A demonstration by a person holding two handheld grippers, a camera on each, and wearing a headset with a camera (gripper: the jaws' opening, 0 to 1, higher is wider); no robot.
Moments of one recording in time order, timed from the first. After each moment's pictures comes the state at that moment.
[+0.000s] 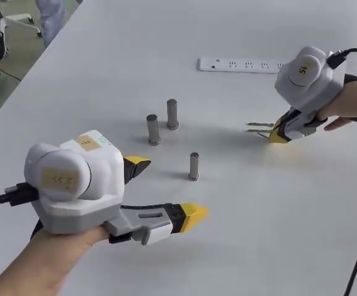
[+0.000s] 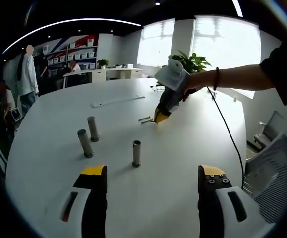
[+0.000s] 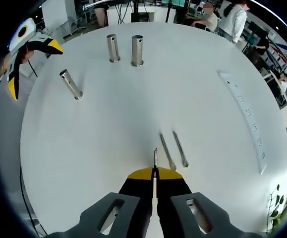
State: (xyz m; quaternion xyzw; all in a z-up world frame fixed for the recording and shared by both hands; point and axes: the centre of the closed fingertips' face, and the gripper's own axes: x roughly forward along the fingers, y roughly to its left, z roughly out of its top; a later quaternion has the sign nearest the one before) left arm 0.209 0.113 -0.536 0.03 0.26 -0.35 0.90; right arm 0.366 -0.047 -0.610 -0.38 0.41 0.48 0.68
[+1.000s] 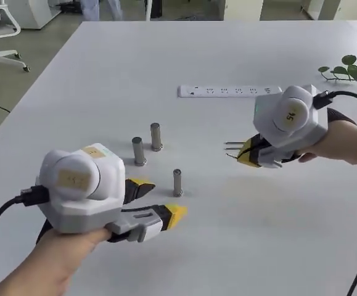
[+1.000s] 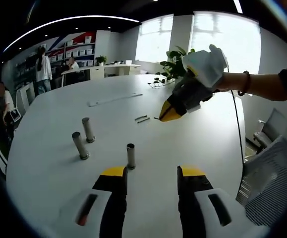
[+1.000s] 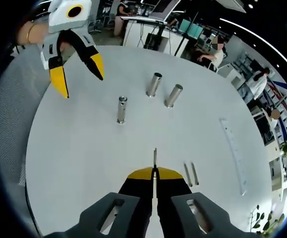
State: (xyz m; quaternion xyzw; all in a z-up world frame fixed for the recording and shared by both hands) left arm 0.210 0.097 -0.528 0.01 0.28 -0.35 0.89; right arm 0.296 -0.002 -0.552 -0.41 0.26 0.51 0.71
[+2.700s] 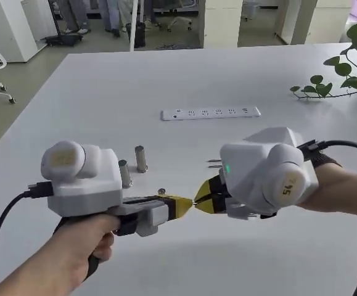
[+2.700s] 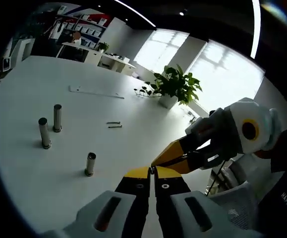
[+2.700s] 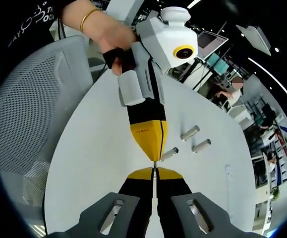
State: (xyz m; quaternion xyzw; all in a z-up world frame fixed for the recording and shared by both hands) left arm 0.200 0.047 -0.500 -0.17 0.31 -0.41 0.84; right arm 0.201 0.047 -0.513 -0.47 0.14 0.58 0.65
